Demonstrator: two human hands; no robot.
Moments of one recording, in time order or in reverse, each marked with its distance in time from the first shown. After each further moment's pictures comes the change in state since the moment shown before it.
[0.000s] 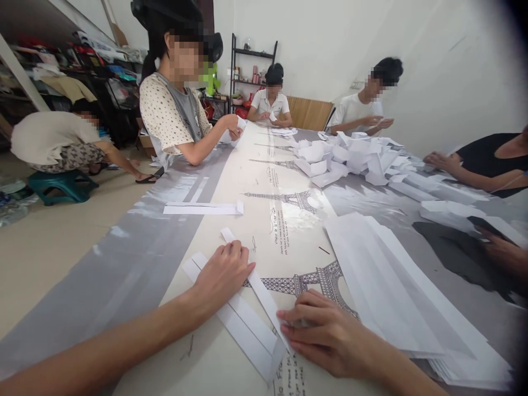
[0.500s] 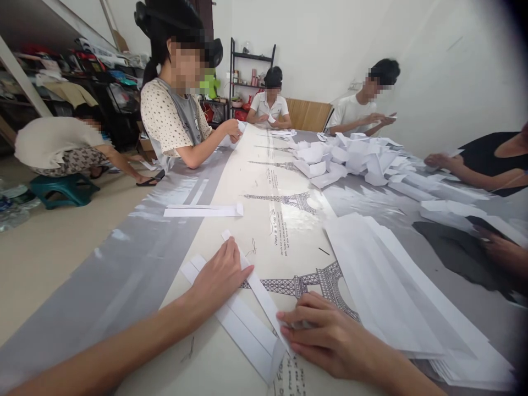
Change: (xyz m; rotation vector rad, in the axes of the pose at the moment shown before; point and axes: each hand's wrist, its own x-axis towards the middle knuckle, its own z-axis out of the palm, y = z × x) left_hand -0.005 -0.004 0.008 -0.130 -0.064 -0.135; right_hand -0.010 0.006 0.014 0.014 0.054 -0.001
